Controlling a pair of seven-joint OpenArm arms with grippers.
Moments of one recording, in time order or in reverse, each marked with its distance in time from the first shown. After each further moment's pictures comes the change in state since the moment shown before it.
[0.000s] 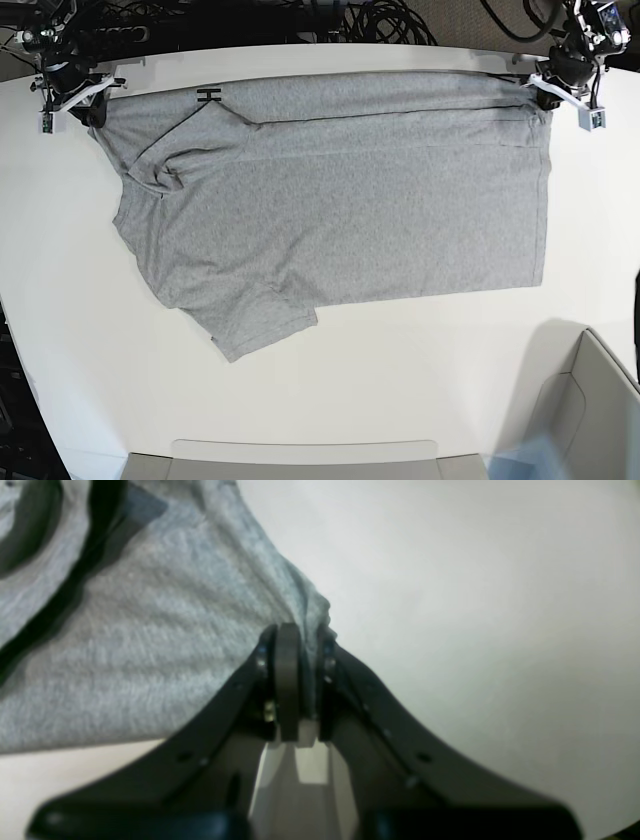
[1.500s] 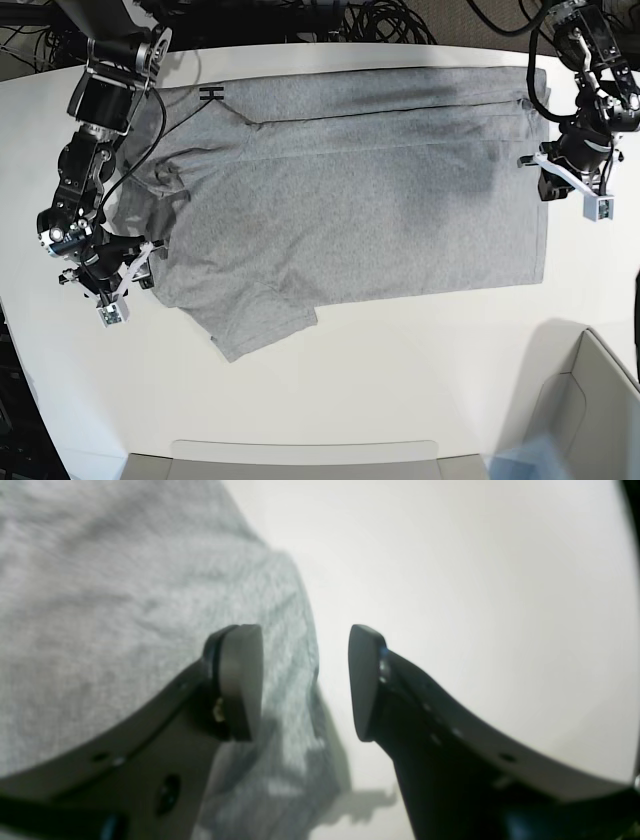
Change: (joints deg) left arm -17.3 -1.8 2.3 11.6 0.2 0.4 14.7; right arm 43.7 2.7 -24.6 -14.6 -20.1 -0.2 -14.1
